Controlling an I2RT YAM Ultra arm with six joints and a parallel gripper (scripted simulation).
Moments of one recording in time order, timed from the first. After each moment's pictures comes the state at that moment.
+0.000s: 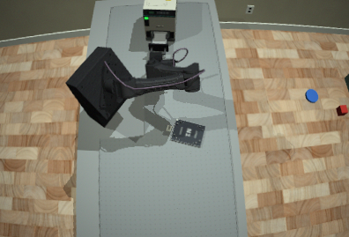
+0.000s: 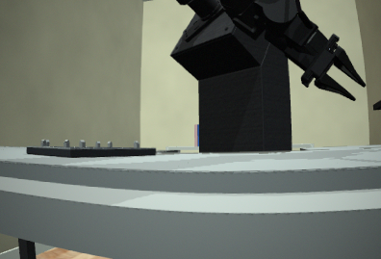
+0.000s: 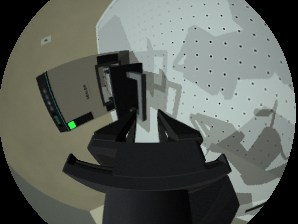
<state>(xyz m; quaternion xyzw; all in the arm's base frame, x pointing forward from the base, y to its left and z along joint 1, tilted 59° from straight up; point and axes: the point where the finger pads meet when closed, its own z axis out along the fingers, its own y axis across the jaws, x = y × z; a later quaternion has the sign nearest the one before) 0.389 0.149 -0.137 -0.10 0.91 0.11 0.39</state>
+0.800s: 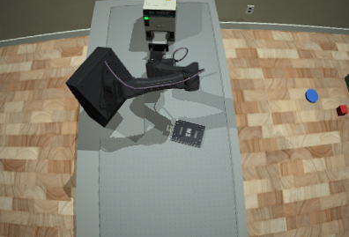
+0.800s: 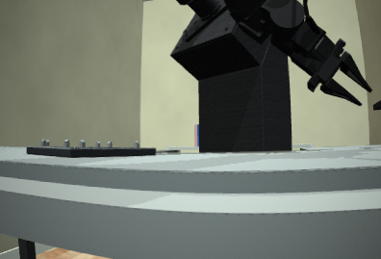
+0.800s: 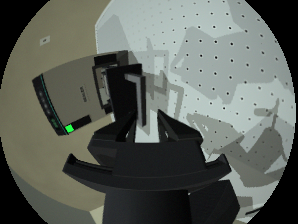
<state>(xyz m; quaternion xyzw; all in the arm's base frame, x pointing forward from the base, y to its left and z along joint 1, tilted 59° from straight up) 0.399 0.152 -0.146 -0.10 0.91 0.11 0.39</state>
